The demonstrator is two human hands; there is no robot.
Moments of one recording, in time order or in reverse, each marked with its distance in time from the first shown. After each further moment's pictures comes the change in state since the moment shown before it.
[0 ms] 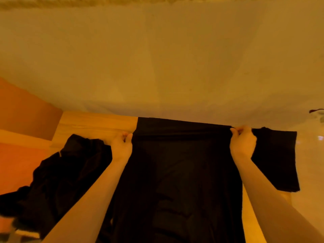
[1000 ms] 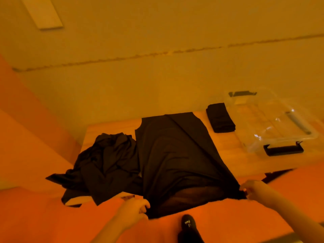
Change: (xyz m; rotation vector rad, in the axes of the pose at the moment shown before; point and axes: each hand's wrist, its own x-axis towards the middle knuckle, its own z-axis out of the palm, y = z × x) left_hand -0.223 -0.201 -0.152 0.739 -0.808 0.728; right_hand -0.310 0.216 -0.182 -0.662 -0.567 -0.232
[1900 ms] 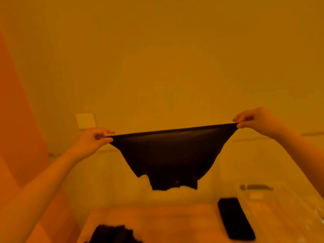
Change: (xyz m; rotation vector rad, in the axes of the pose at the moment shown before) left_hand -0.052 0.099 -0.453 -0.325 1.047 0.282; right_hand -0.026 -0.141 -0.472 0.463 0.828 -0.603
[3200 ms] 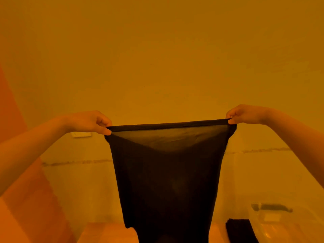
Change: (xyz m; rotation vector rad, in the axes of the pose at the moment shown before) left_hand 0.121 0.039 -0.029 0.355 -0.589 -0.025; right_hand 0.141 0.015 0.006 -0.184 -0.478 -0.097
